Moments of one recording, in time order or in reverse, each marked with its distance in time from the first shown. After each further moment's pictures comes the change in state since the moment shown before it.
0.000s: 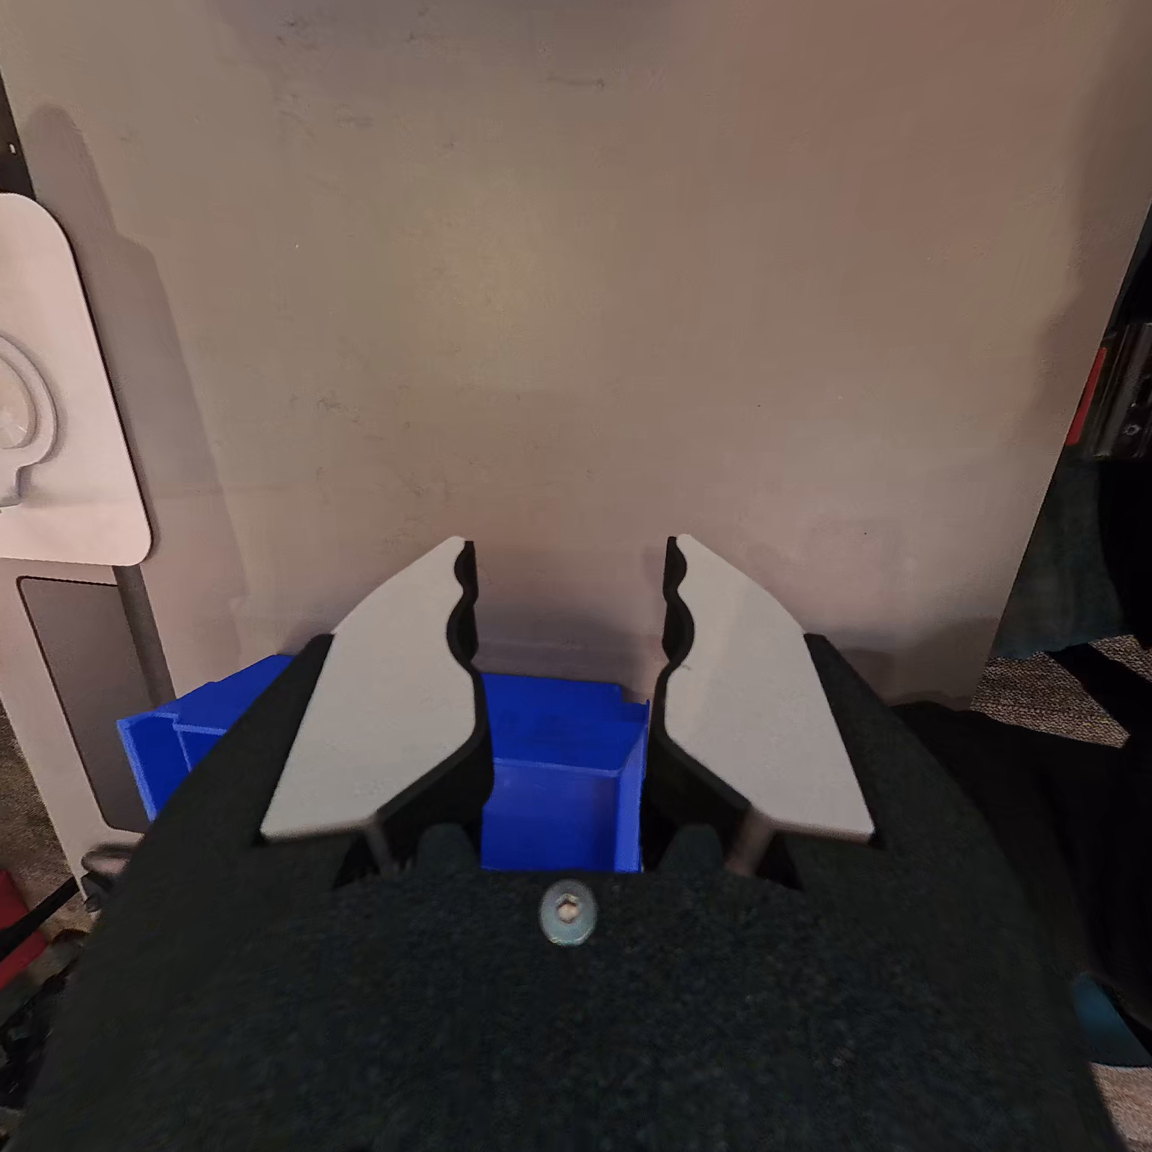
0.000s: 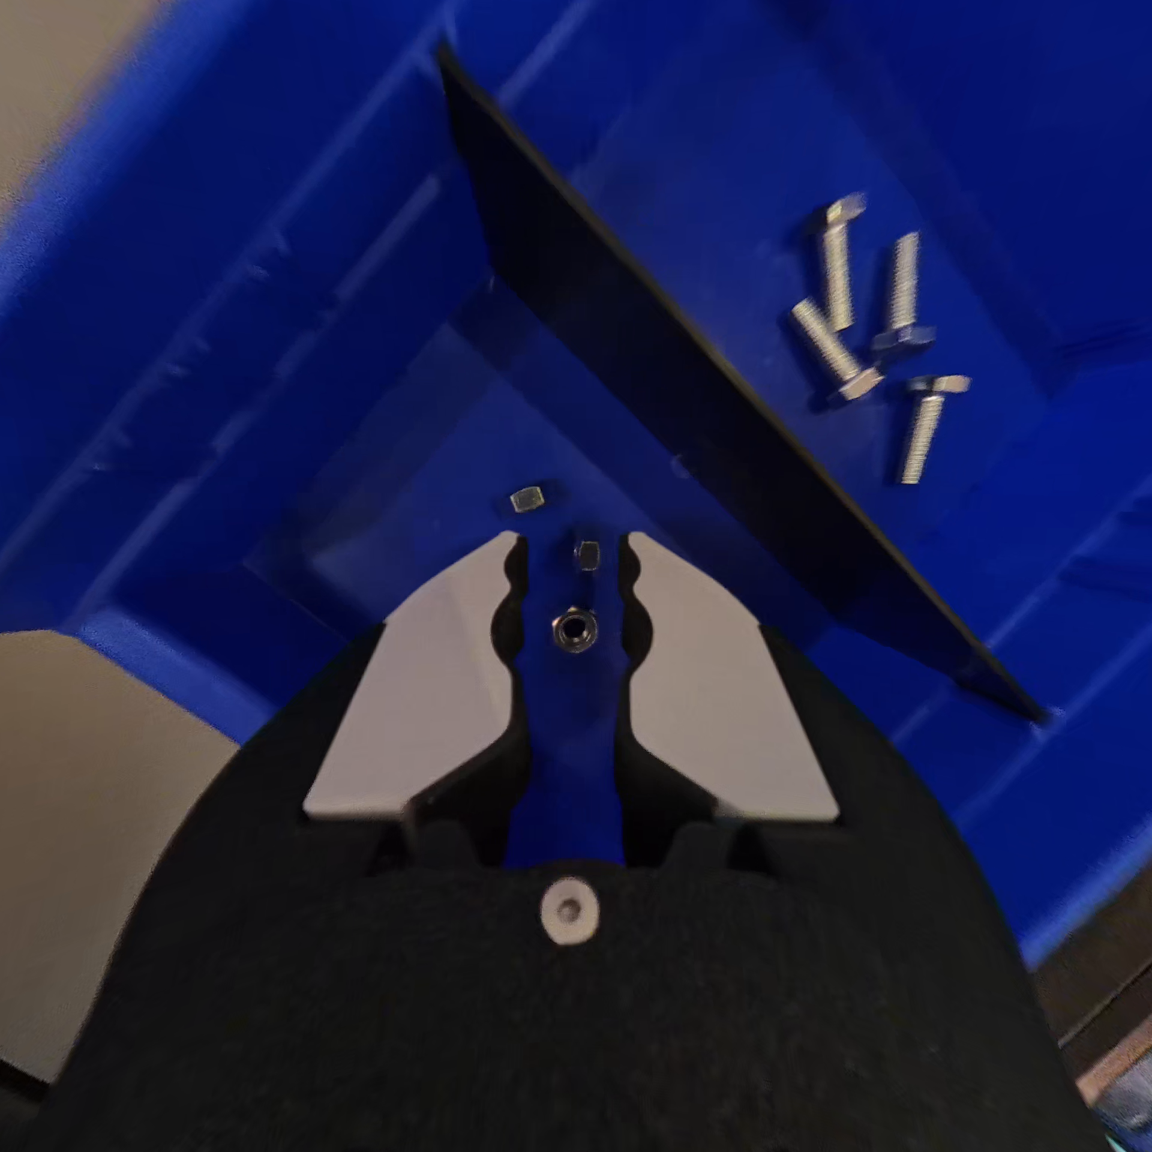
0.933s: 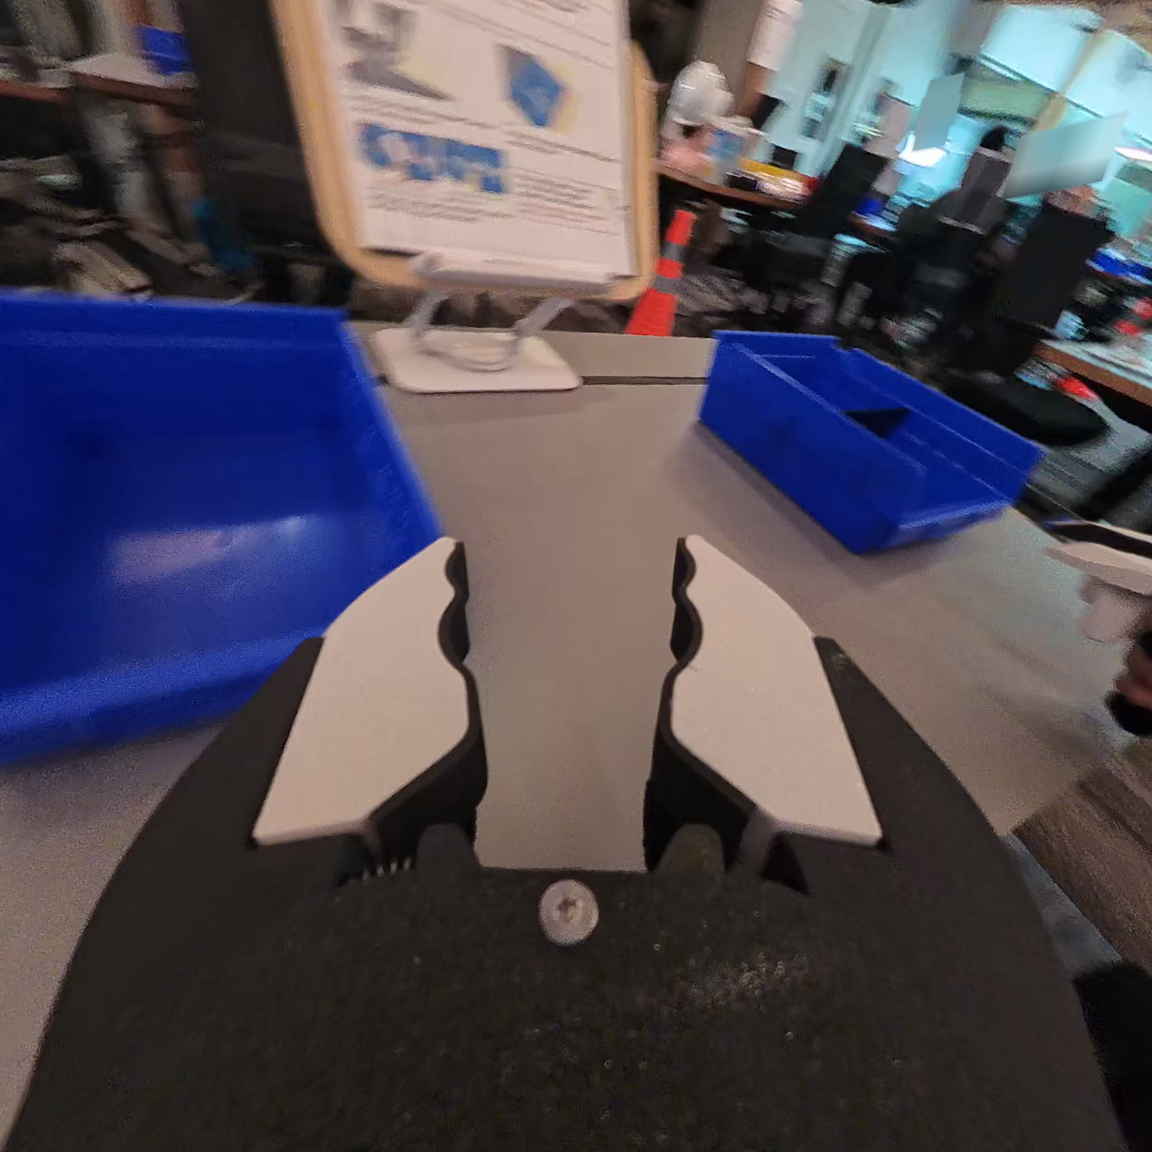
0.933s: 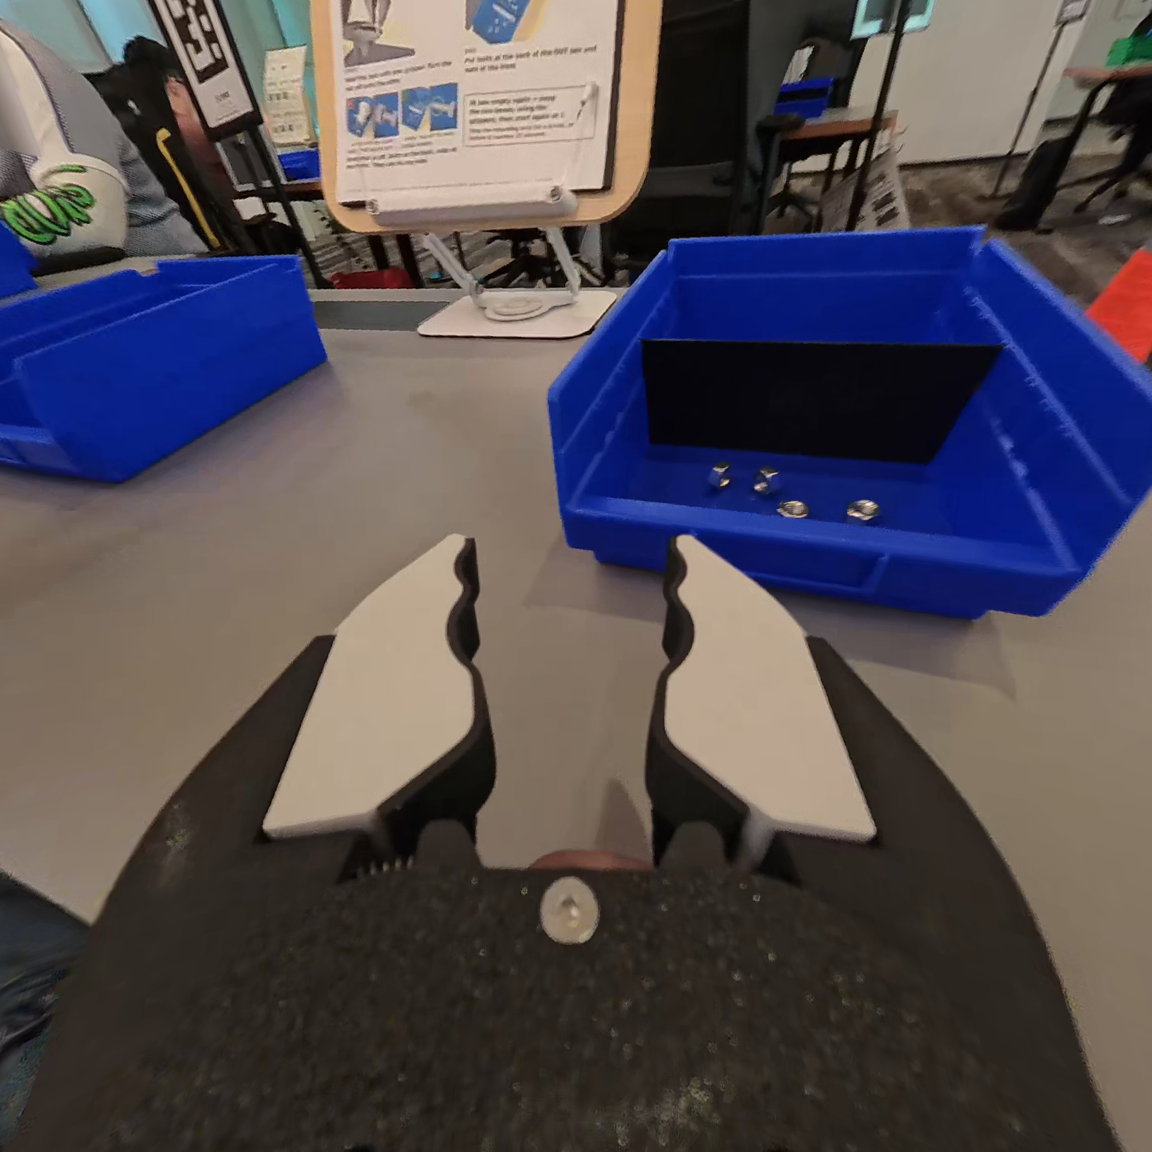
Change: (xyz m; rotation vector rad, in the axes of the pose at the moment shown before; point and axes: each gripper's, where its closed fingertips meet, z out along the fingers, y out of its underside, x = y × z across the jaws) left arm 0.086 0.098 -0.051 1.027 -0.627 -1.041; right arm -0.144 0.056 -0.109 0.948 0.217 0.436
